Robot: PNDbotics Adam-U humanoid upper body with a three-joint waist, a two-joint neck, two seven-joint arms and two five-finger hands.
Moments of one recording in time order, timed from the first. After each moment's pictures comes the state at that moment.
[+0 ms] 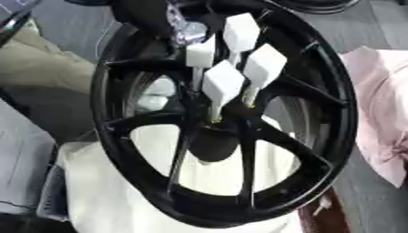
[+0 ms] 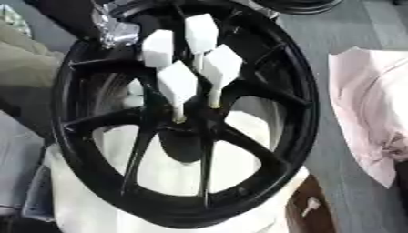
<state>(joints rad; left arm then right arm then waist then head) -1.36 0.69 -0.72 -1.62 -0.16 0.03 -0.75 -0.03 -0.29 -0.50 -1.96 -0.39 -0.33 0.33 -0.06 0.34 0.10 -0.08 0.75</state>
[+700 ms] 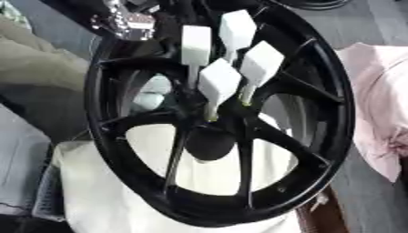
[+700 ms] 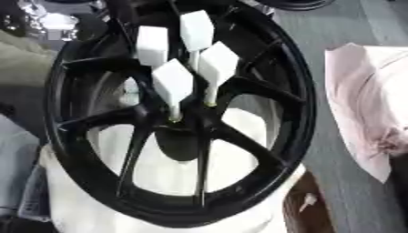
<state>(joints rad) -1.30 0.77 -0.65 -1.66 -0.14 -0.09 -0.90 -0.03 -0.29 -0.50 -1.96 -0.38 -0.34 0.33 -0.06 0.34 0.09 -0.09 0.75</state>
